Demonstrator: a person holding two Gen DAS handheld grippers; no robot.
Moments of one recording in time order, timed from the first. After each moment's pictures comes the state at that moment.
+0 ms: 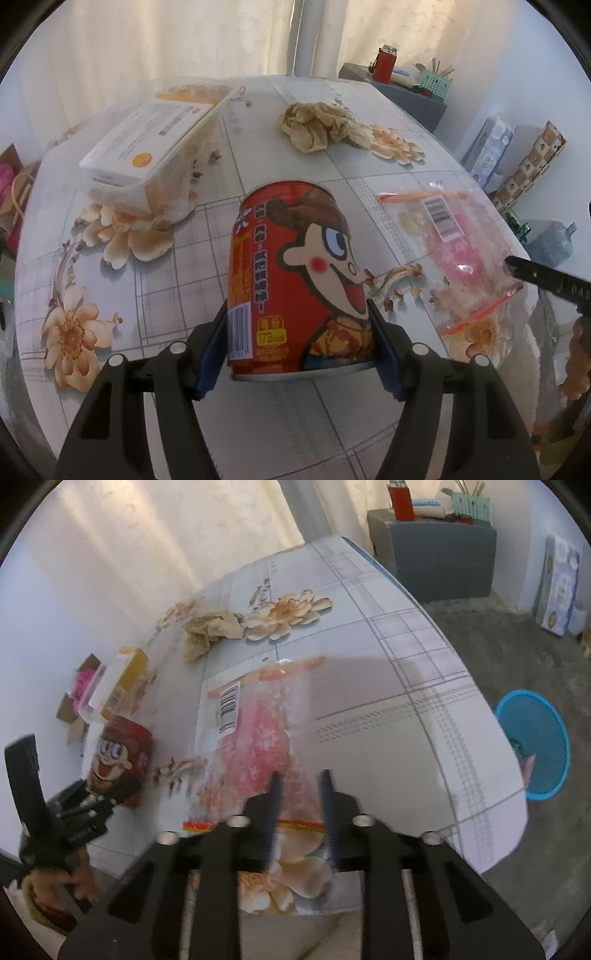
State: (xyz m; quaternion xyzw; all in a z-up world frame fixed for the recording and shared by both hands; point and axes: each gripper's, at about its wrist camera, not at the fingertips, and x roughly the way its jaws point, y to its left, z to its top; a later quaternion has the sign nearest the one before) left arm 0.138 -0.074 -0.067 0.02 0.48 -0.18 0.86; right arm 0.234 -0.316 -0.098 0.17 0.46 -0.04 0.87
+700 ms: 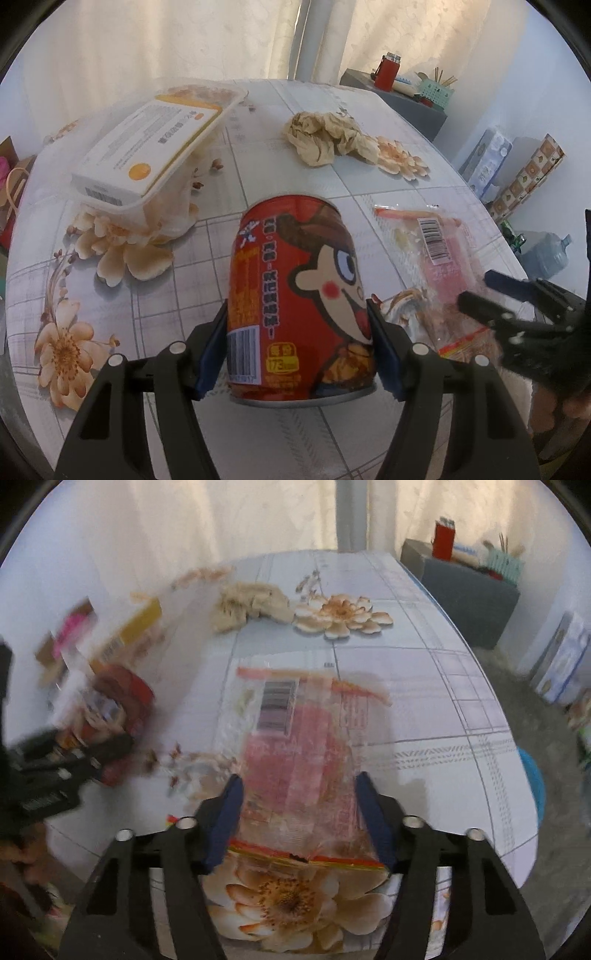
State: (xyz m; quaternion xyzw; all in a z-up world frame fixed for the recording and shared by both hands) left arm 0.158 -0.072 -0.067 0.00 0.48 -0.19 0.86; right arm 0.267 -0.246 -0.116 0.02 0.47 -0.05 0.88
